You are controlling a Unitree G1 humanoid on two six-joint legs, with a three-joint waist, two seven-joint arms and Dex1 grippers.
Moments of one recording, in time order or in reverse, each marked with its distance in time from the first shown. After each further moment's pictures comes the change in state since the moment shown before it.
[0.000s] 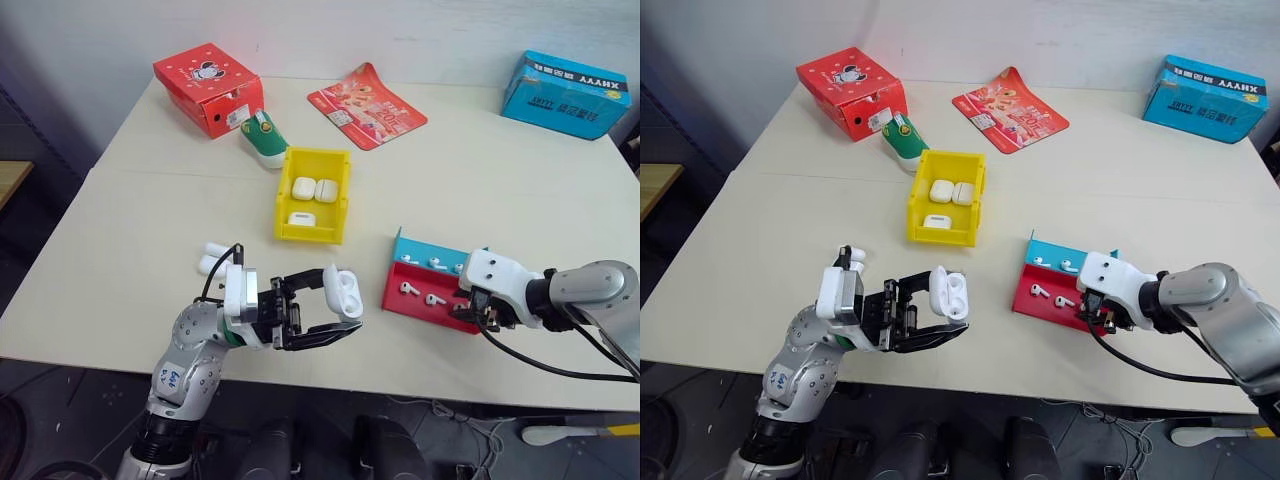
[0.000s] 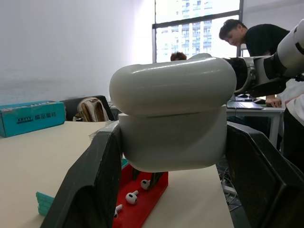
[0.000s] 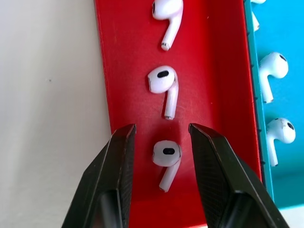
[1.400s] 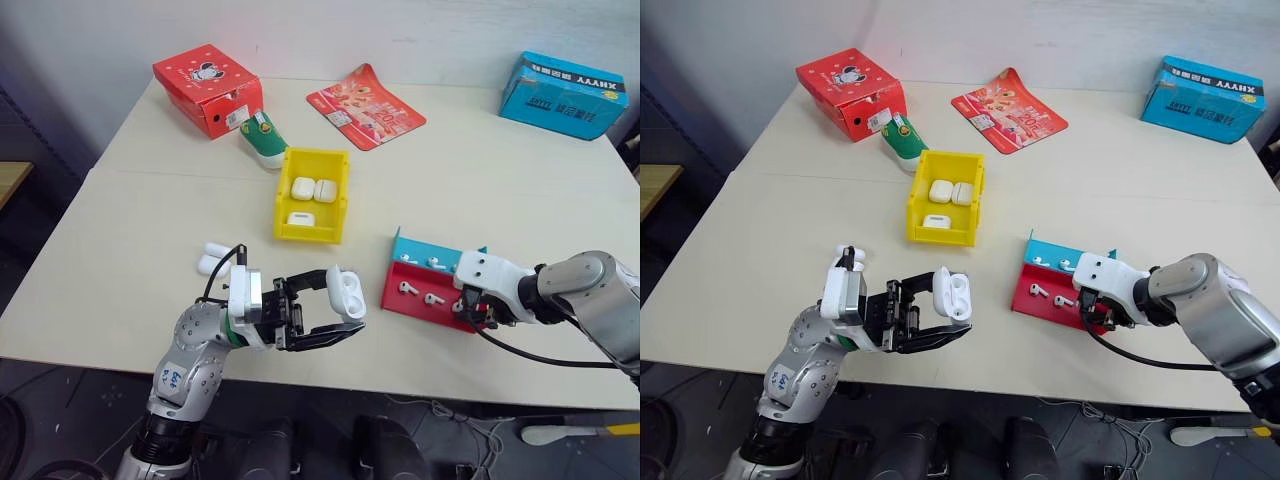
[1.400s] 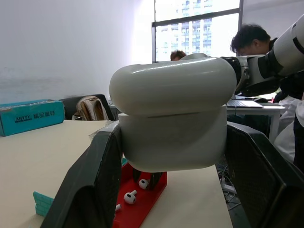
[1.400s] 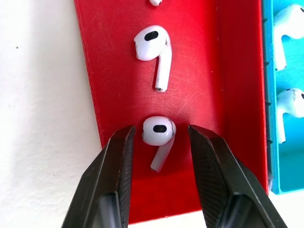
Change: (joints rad) left arm -0.004 0.008 -0.017 0.000 0.002 -0.002 0.013; right arm -0.109 0.025 0.117 0.036 -0.129 0.138 0.074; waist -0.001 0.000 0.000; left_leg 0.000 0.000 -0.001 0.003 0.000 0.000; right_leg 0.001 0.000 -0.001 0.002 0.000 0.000
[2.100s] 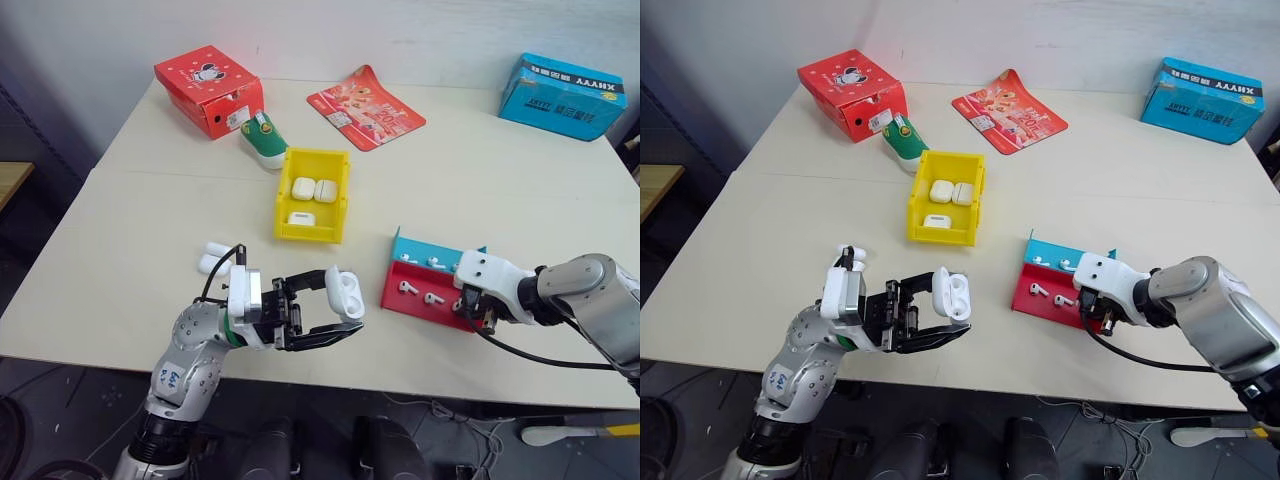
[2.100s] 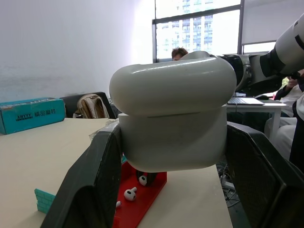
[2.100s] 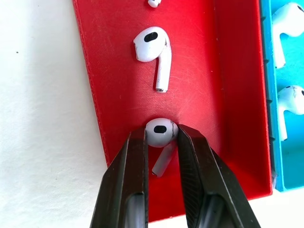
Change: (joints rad) left arm 0.000 0.014 0.000 0.000 0.000 0.000 0.006; right arm 0.020 0.017 -0.025 -0.003 0.001 0.016 -0.013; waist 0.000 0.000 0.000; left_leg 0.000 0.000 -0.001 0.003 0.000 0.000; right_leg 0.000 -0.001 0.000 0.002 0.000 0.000
